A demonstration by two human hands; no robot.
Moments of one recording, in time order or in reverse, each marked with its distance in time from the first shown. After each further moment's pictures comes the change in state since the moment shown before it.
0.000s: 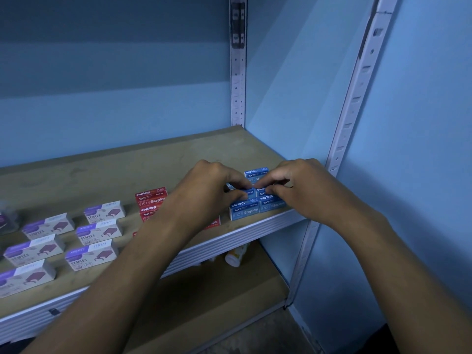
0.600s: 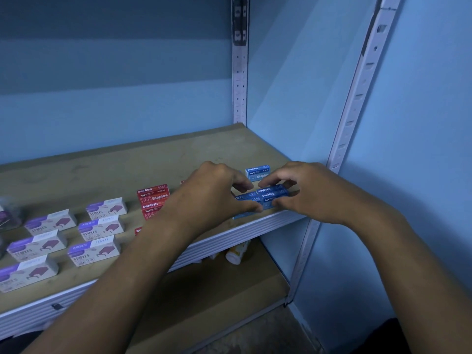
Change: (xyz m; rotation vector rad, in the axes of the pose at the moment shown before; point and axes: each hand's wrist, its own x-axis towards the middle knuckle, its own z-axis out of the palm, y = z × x) left_hand -0.006 0.008 0.000 0.017 -0.057 -0.057; right_hand -0.009 0.001 -0.011 0.073 -0.180 0.063
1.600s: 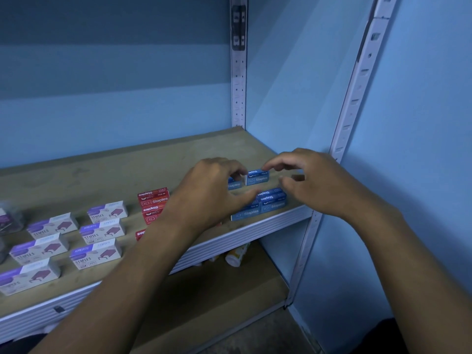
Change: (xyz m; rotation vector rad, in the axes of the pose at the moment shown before) left_hand 0.004 0.001 0.000 0.093 0.184 0.040; right_hand 0.003 0.002 -0.009 0.026 0.190 -0.006
